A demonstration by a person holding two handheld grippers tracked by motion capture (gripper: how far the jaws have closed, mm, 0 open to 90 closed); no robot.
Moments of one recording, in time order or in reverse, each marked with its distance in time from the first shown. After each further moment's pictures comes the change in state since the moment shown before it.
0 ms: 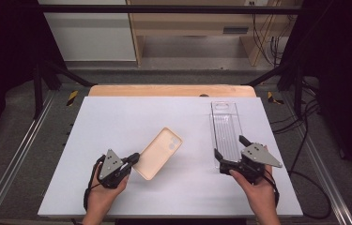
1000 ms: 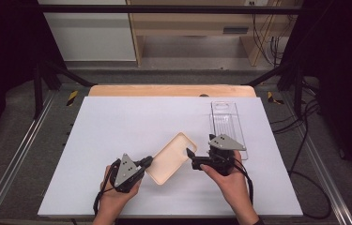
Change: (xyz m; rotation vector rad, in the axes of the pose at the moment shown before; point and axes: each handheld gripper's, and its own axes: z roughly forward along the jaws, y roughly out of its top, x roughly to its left) left arm -0.033 0.010 0.014 -0.017 -0.041 0.104; right arm 0.047 0.014 0.053 0.148 0.130 0.042
